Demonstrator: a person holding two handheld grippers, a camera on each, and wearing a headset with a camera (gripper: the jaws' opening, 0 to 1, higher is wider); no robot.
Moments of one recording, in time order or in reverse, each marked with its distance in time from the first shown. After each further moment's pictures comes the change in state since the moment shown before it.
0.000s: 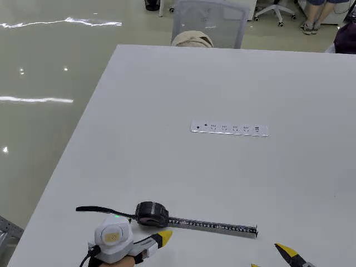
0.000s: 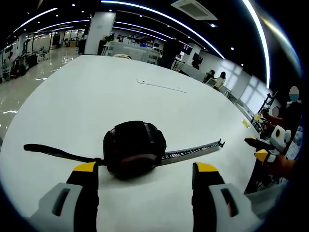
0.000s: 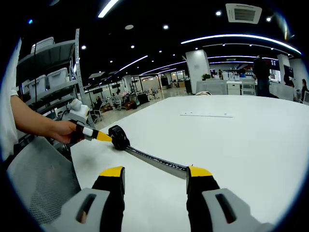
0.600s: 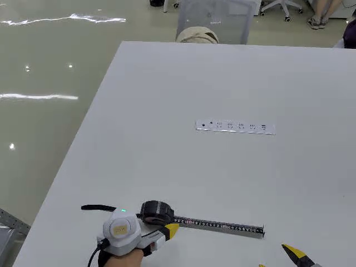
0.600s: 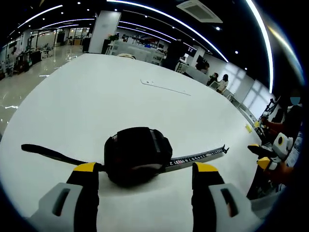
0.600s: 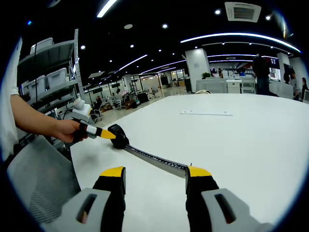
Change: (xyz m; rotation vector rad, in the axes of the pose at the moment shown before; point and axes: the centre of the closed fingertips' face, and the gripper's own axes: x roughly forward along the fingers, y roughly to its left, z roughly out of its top) left arm 0.011 0.005 0.006 -0.033 -0.008 0.023; right arm 0.001 -0.003 -0.002 0.006 0.012 0.000
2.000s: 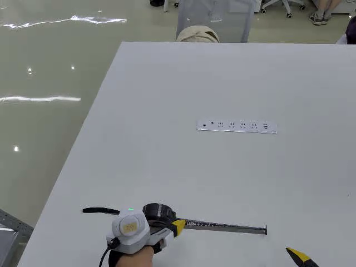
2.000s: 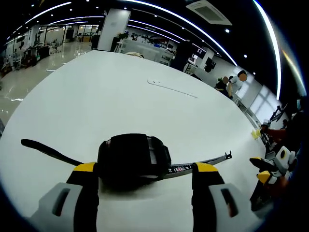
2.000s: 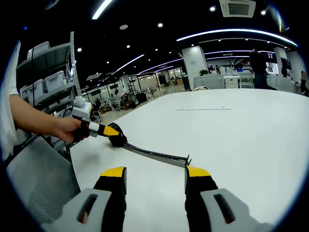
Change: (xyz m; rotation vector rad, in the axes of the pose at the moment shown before) left arm 0.012 -0.003 0.003 -0.062 0.007 0.075; right arm 0.002 -0.006 -0.012 0.044 0.005 0.000
